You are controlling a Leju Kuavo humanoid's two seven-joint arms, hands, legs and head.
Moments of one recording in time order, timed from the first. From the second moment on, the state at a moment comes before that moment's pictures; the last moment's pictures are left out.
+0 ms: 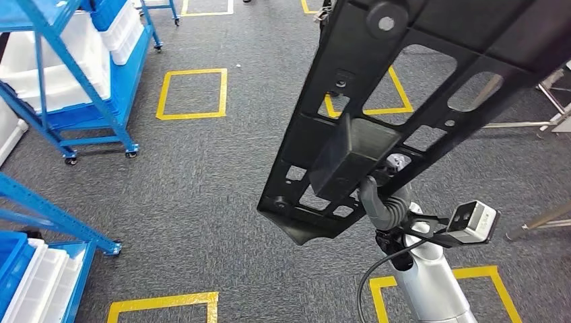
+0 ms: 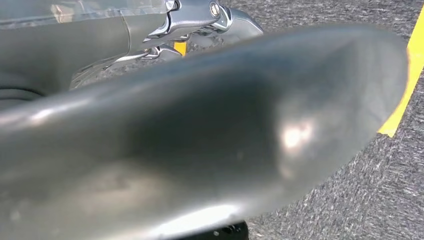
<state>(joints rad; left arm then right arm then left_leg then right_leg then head) 0.00 0.07 -0.04 -0.18 0.57 0.19 -0.26 -0.36 -0.10 0.32 -1.61 -0.22 0.38 -0.67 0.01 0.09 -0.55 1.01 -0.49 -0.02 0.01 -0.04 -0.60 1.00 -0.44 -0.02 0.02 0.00</state>
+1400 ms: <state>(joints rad) 0.01 0.06 0.00 -0.17 0.59 0.16 -0.27 -0.28 -0.18 0.27 -1.76 -0.17 0.43 -0.69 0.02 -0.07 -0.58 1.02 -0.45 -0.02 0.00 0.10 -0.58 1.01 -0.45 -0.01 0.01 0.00</state>
